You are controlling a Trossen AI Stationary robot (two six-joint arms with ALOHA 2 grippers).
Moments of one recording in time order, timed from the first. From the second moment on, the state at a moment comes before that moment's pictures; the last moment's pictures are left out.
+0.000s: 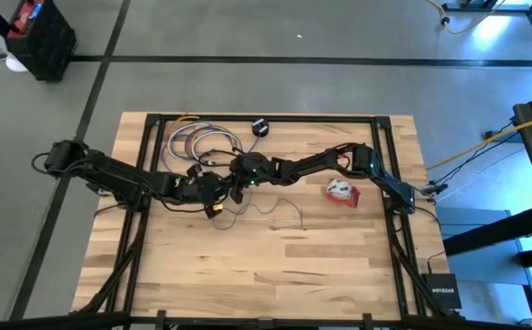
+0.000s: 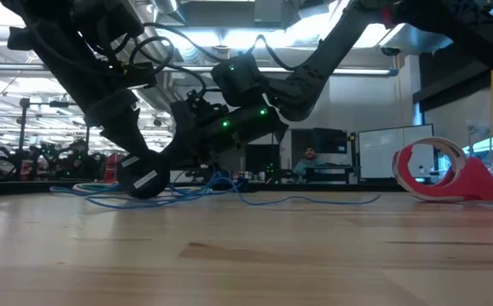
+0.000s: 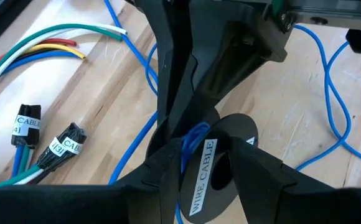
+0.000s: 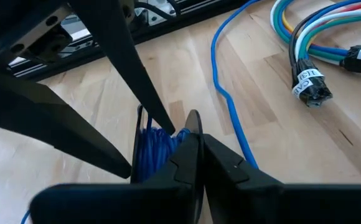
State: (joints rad) left arm -0.12 1.26 0.56 -0.28 -0.53 -0.42; right arm -0.16 2.34 1.45 0.50 -0.19 0.26
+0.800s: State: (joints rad) left arm -0.11 1.26 0.56 -0.33 -0.53 -0.45; right arm -0.16 2.19 1.45 0.20 -0.10 -0.05
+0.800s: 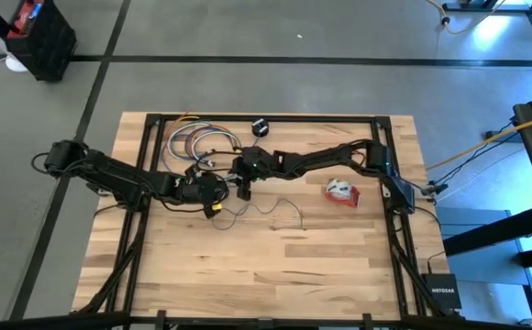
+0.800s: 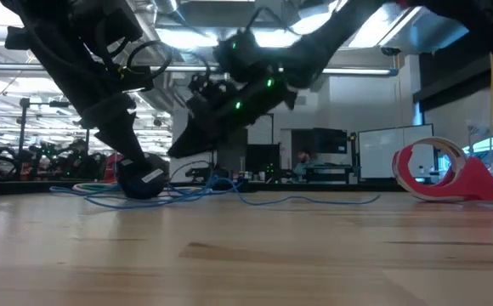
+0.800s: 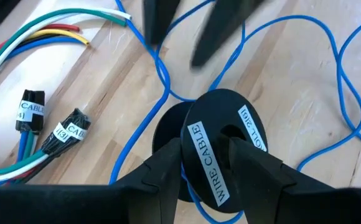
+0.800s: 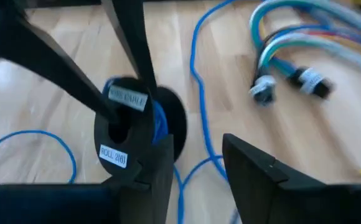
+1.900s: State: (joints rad) left arm -0.12 1.26 0.56 -0.33 -0.52 -0.49; right arm -0.18 2.06 1.16 0.23 -0.15 0.00
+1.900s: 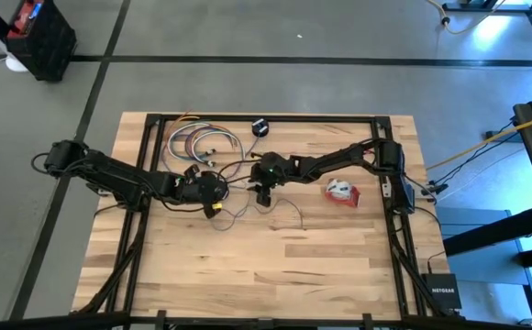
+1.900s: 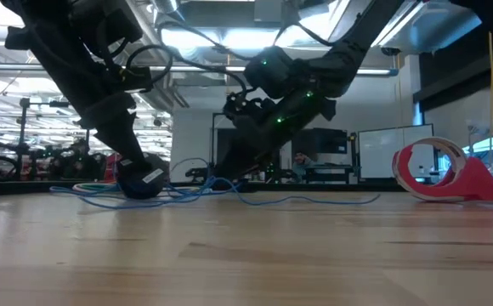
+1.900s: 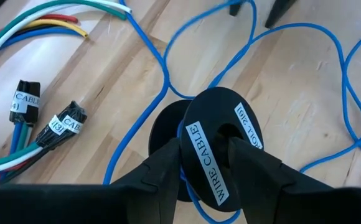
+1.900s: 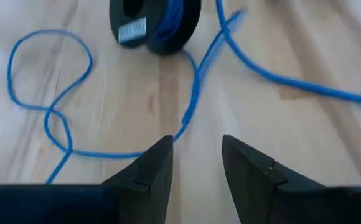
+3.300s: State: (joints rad) left arm -0.06 1.26 0.56 -0.34 -0.52 -0.55; right arm -0.06 1.98 1.16 -0.08 -0.20 -0.08
